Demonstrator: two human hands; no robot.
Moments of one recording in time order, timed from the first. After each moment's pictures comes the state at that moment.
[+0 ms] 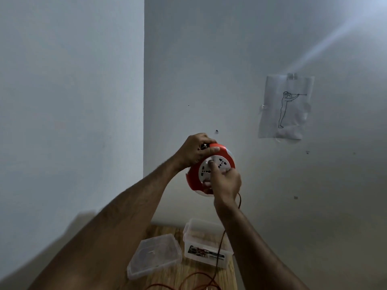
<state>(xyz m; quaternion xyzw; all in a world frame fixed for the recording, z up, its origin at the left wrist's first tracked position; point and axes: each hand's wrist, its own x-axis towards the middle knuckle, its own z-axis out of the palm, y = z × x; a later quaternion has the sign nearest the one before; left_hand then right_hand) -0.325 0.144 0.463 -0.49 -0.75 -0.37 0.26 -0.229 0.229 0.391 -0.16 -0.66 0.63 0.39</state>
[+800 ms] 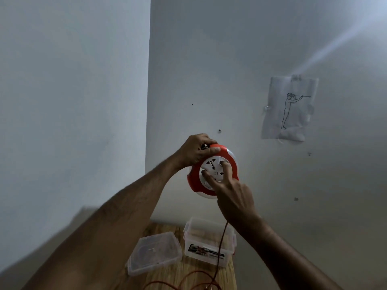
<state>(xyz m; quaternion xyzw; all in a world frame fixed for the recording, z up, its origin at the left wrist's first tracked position) -0.327 0.132 0.459 -0.49 -0.74 -0.38 0.24 -0.200 0.269 0.366 0.07 -0.89 -0.13 0.43</state>
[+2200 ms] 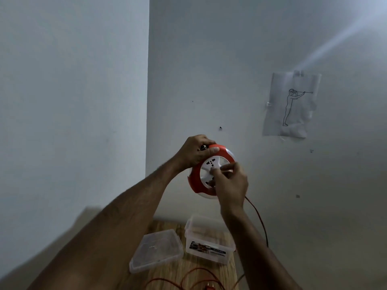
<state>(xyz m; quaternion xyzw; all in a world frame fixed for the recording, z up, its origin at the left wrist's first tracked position) -0.333 0.133 0.445 -0.47 -0.74 -0.39 0.26 -0.200 0.224 0.386 -0.10 -0.67 0.61 0.40</state>
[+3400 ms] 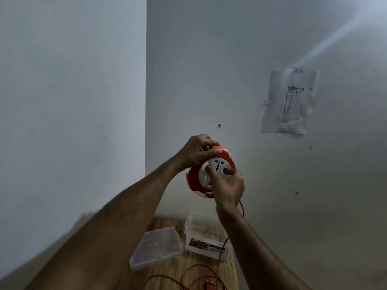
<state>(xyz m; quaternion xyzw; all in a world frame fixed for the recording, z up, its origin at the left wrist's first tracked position) -0.326 0.142 0.443 -0.49 -0.75 -0.37 0.24 -0.226 0.229 0.361 -0.16 -0.65 0.63 0.40</state>
